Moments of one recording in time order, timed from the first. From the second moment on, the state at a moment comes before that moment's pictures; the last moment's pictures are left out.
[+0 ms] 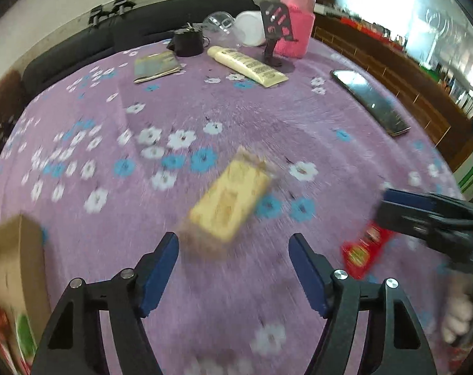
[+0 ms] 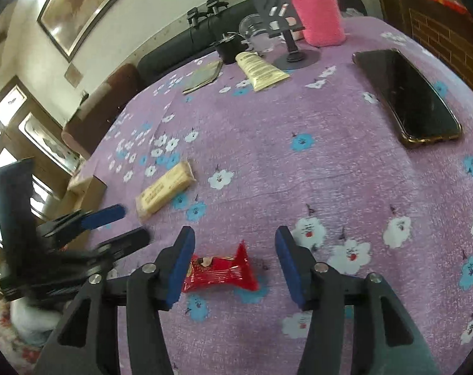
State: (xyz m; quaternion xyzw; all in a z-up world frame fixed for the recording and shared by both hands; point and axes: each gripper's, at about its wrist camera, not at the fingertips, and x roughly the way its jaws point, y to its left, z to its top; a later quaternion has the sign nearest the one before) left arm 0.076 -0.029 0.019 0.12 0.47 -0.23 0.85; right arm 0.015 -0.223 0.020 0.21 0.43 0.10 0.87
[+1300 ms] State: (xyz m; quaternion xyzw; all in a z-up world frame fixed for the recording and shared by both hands) left arm 0.037 -0.024 0.031 0.11 0.46 -0.26 0.84; right arm 0.017 -0.232 0.014 0.24 0.44 0.12 0.86
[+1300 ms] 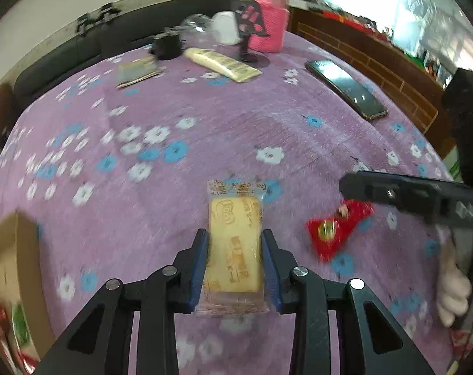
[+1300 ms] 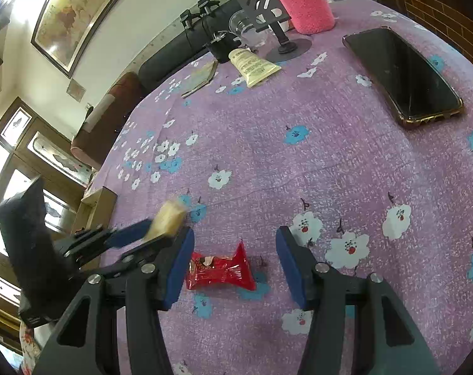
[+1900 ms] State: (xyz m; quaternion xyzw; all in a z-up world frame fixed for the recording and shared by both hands) left arm -0.053 0.091 0.055 -0.07 0.43 -0.23 0.87; right arm -0.020 -0.186 0.016 0.21 0.50 0.17 0.82
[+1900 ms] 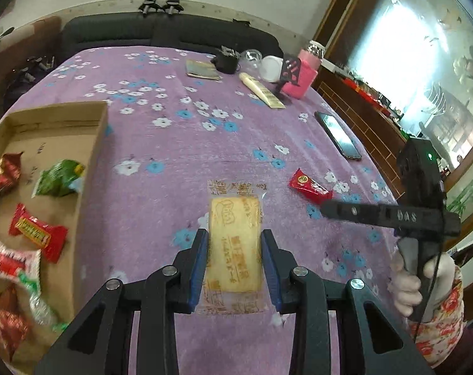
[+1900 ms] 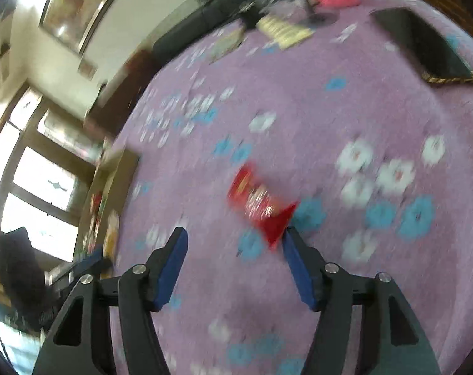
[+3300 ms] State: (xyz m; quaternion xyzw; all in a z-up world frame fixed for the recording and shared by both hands) left arm -0.041 0.277 0.083 -0.12 0.38 -0.06 0.92; right arm 0.009 0.068 0.096 0.01 0.45 0.25 0.86
